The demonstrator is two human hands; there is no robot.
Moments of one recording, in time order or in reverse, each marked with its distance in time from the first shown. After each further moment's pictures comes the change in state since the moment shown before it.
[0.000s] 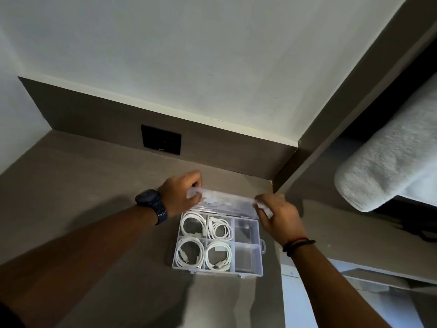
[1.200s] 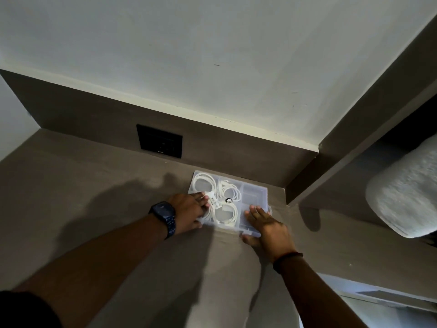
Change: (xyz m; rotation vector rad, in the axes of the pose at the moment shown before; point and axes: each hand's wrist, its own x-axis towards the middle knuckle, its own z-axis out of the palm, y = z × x) left_hand 0.023 -0.084 0.073 0.652 -0.619 0.165; right_hand 0.002 0.047 0.091 -0.071 -0.400 0.082
